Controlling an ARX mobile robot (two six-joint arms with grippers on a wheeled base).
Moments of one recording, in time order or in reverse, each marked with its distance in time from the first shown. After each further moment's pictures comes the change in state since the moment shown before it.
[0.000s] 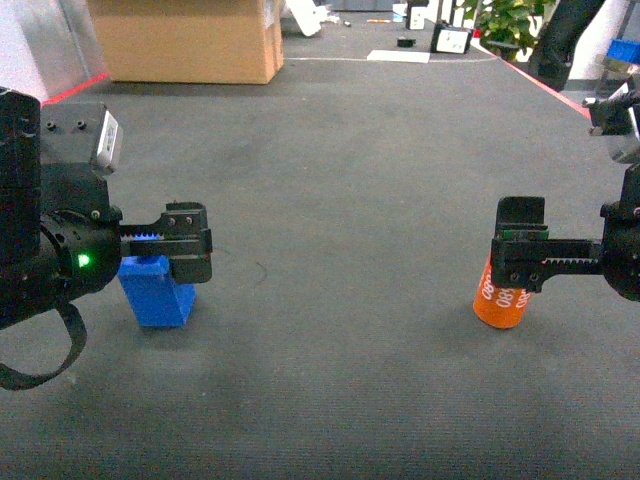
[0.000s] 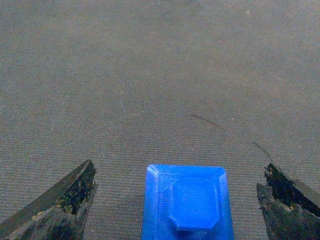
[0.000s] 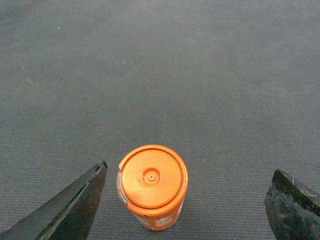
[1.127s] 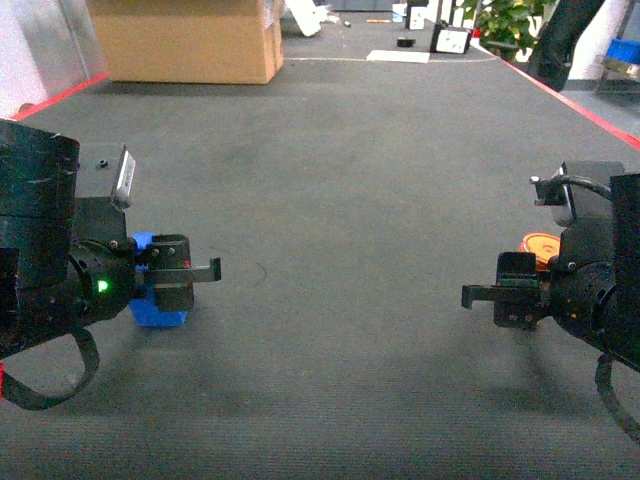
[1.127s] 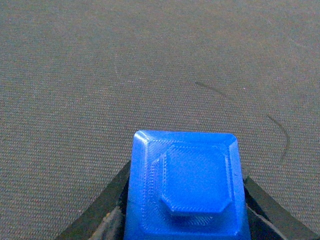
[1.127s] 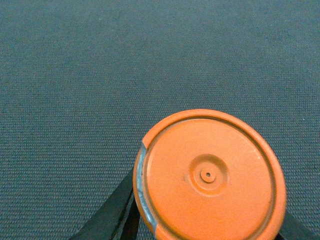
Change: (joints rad) left arm -0.007 0.062 0.029 -0.062 0.001 -0.040; right arm -0.019 0.249 0.108 0.036 0.006 0.035
